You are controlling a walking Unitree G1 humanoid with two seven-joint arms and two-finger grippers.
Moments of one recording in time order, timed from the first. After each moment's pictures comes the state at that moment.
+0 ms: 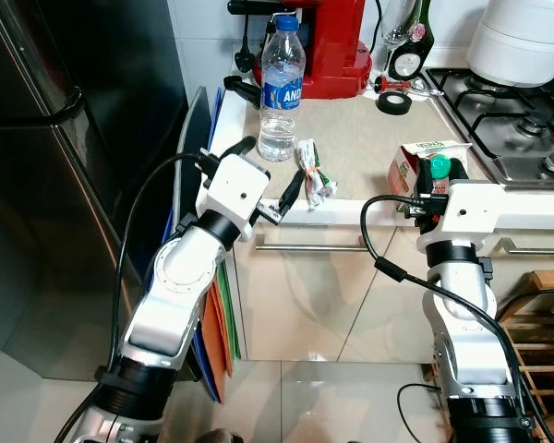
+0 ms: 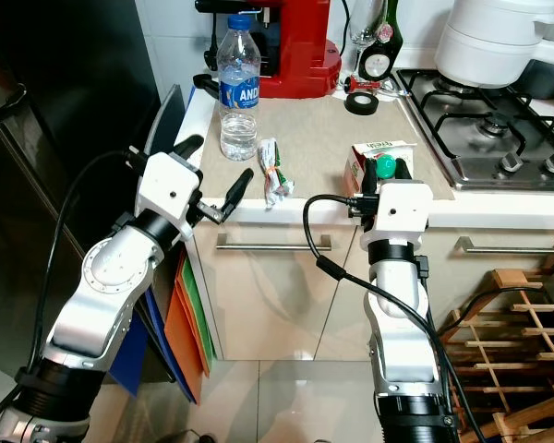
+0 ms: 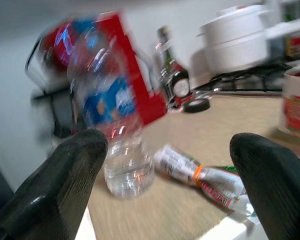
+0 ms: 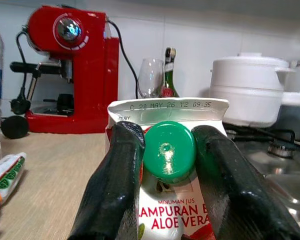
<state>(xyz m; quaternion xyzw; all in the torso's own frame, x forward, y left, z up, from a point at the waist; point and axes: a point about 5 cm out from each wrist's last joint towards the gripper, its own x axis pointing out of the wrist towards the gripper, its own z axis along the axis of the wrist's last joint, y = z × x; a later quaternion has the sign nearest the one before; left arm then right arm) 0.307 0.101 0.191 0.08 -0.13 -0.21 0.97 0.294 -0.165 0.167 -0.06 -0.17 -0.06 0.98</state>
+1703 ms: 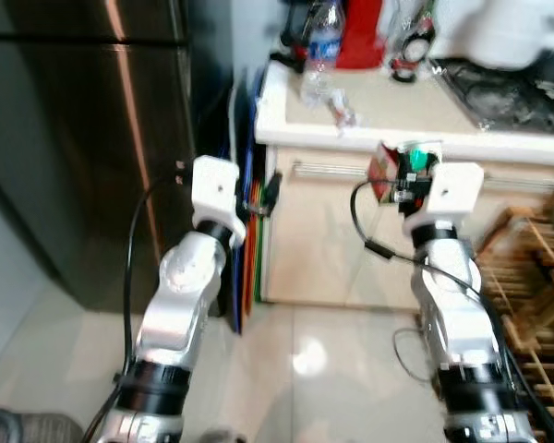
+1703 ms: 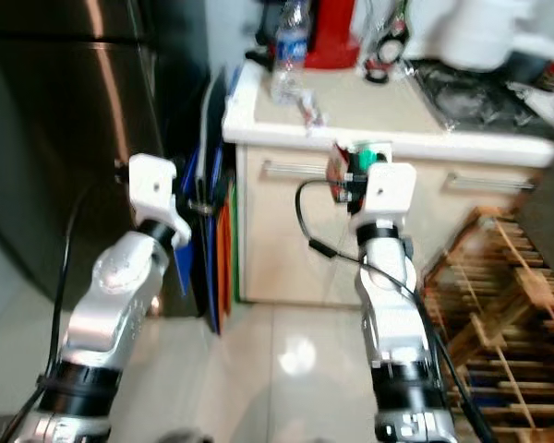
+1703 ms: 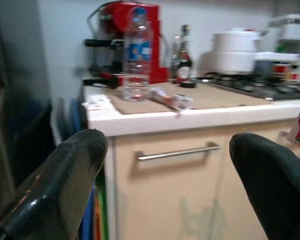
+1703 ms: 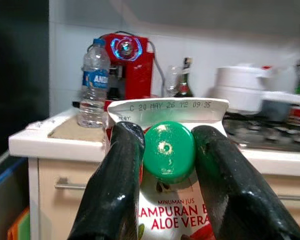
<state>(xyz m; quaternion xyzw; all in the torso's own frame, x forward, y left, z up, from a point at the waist) 0.314 0.105 0.172 0.02 -0.08 -0.16 0.98 0.316 -0.156 0.165 -0.03 -0.15 -0.02 0.99</state>
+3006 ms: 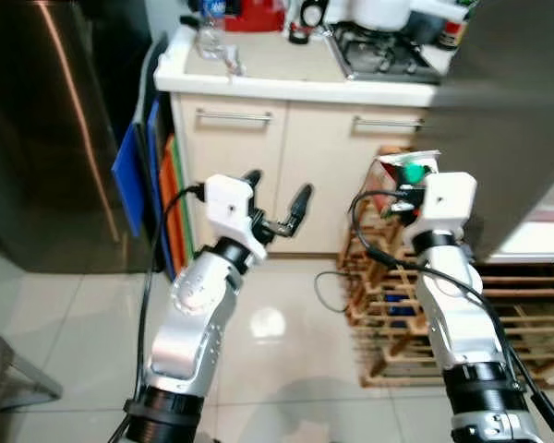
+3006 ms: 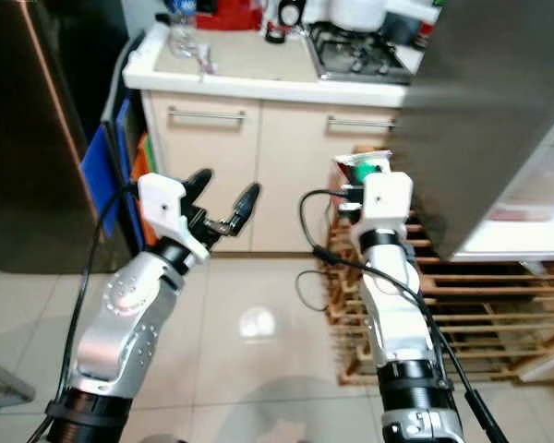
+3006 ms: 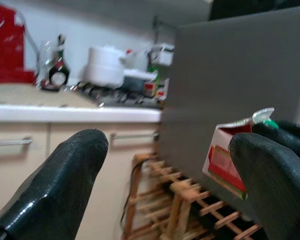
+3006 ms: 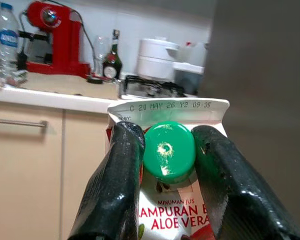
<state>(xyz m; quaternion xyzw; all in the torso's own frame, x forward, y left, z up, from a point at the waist) 0.286 0.078 0.174 -0.06 -0.12 -0.26 0.96 0.319 -0.167 0.149 -0.05 -0.11 -0.02 0.99</state>
